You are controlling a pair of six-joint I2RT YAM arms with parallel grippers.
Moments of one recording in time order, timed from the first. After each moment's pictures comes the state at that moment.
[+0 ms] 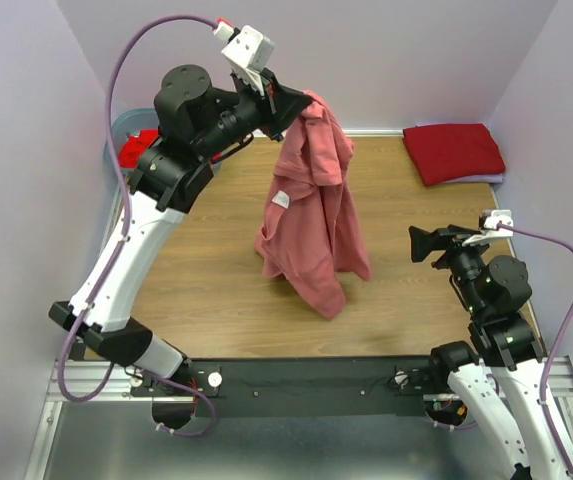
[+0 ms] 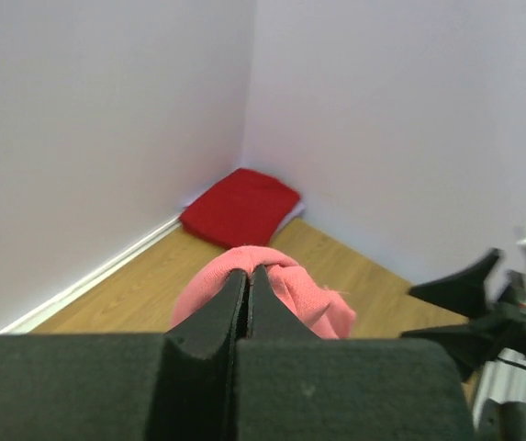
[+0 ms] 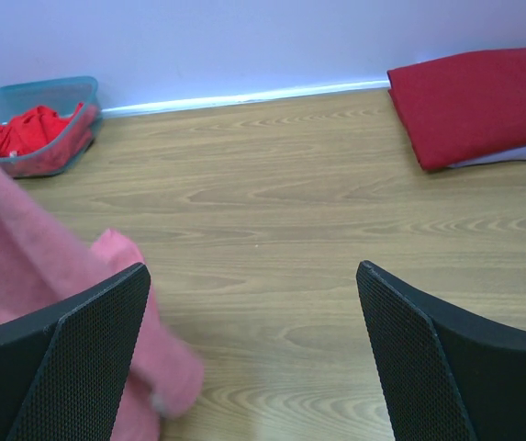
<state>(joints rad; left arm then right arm) -0.60 1.48 2.00 -0.38 0.33 -0.18 0.25 0.40 0.62 -0.26 0.08 0.21</state>
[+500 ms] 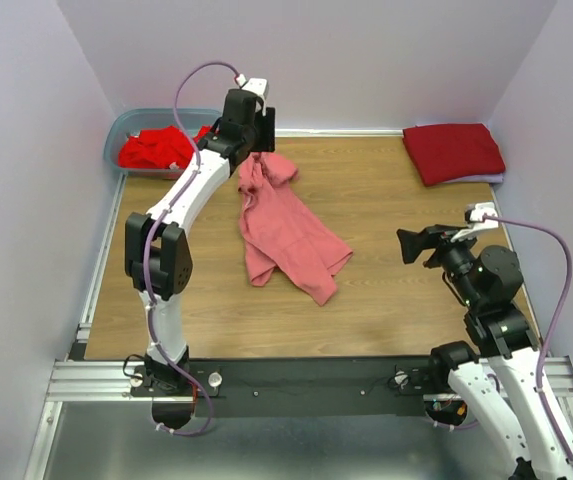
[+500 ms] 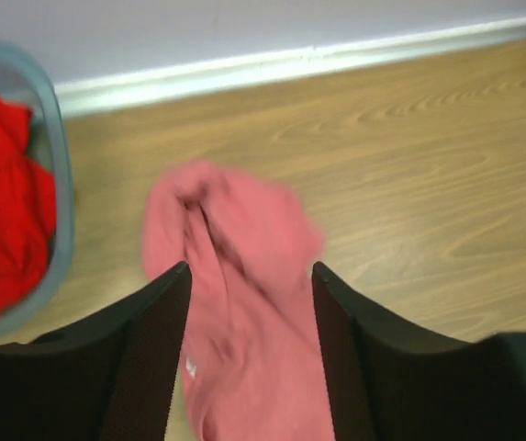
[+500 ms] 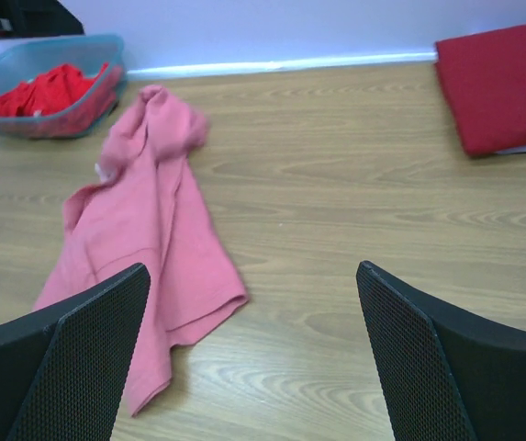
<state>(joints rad) -0.36 1.97 1.90 -0.37 -0.05 -0.16 0.25 0.45 0.62 -0.25 -0.01 0.21</state>
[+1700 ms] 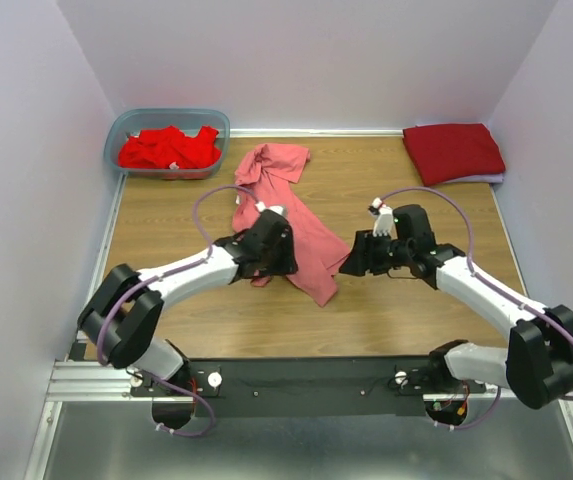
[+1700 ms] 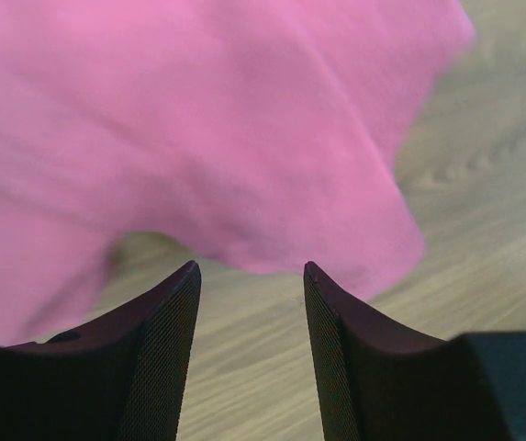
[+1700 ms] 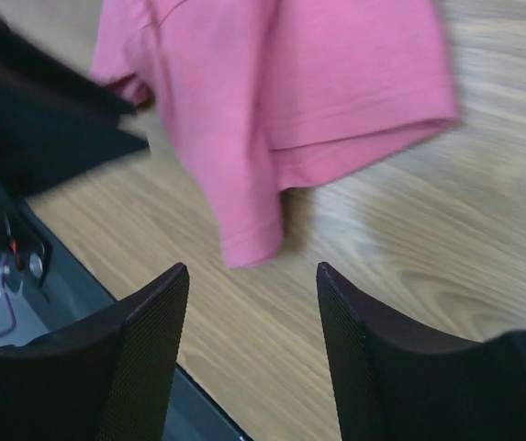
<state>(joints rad) -0.79 1.53 0.90 -0.26 -0.02 -0.68 0.36 1.21 0.67 -0.23 -0.49 0.33</state>
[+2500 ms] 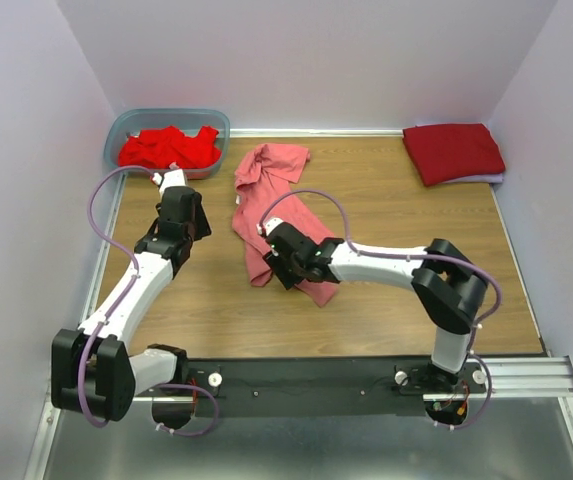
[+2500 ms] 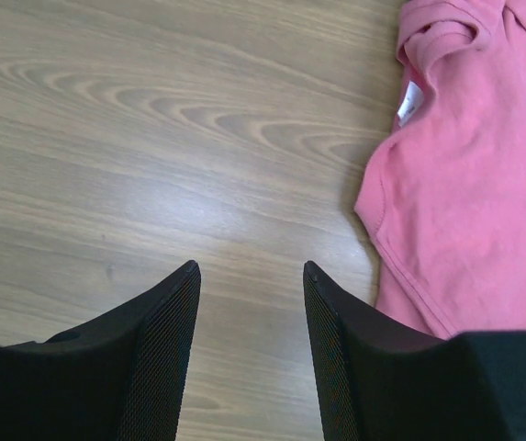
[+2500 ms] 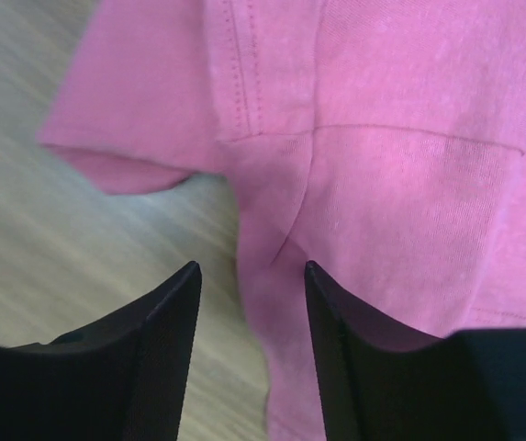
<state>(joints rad) -0.20 1.18 0.81 -0.28 -0.28 -0.39 0.99 1.82 1.18 -0.29 0.16 0.17</state>
